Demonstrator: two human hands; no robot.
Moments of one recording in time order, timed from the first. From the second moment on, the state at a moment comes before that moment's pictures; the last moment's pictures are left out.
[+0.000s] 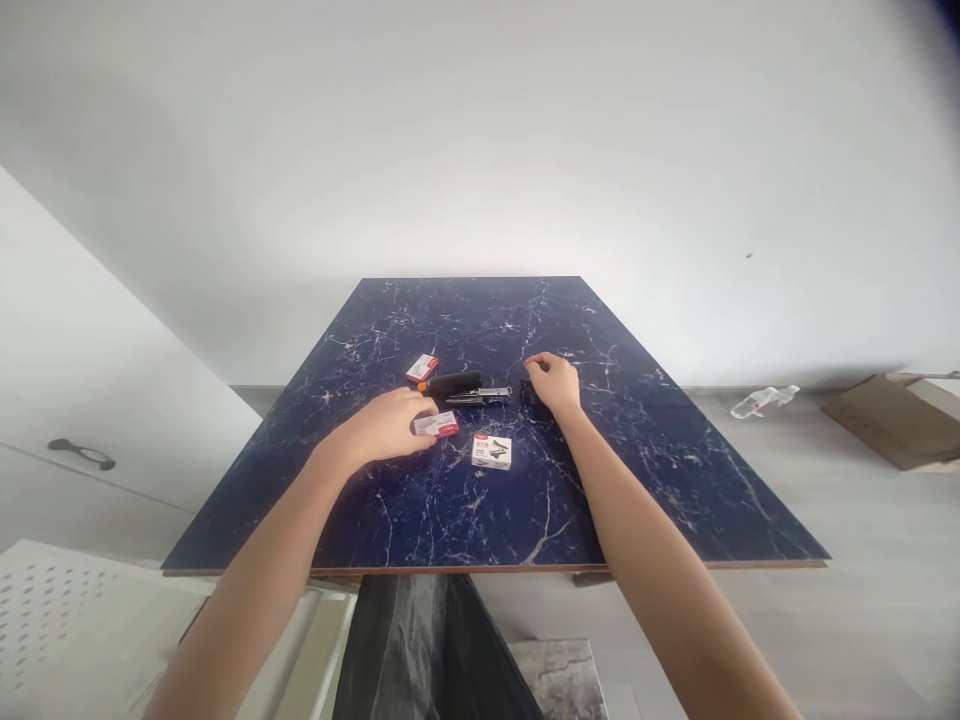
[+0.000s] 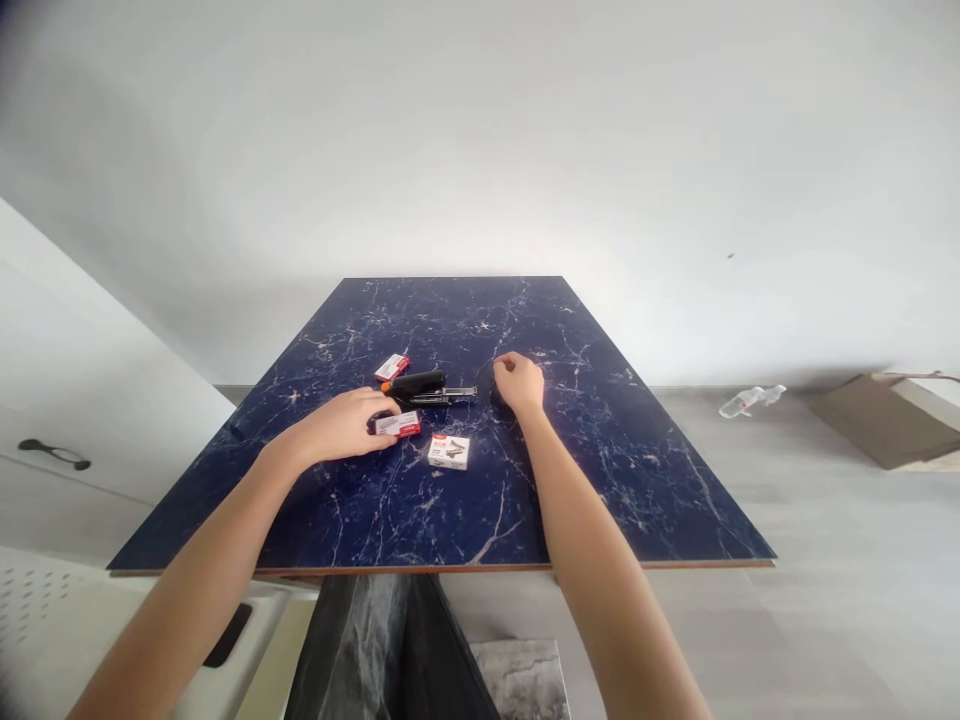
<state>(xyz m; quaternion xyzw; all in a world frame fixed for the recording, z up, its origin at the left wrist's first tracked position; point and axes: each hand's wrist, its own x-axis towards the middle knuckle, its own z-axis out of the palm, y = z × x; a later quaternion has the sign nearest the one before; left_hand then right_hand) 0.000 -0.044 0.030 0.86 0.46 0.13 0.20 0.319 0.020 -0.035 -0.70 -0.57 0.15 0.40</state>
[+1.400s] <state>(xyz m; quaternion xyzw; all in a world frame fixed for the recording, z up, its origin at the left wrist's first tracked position) 0.108 -0.039 -0.009 0.52 0.40 0.48 0.58 0.306 -0.041 -0.033 -0.52 -0.52 0.39 0.55</state>
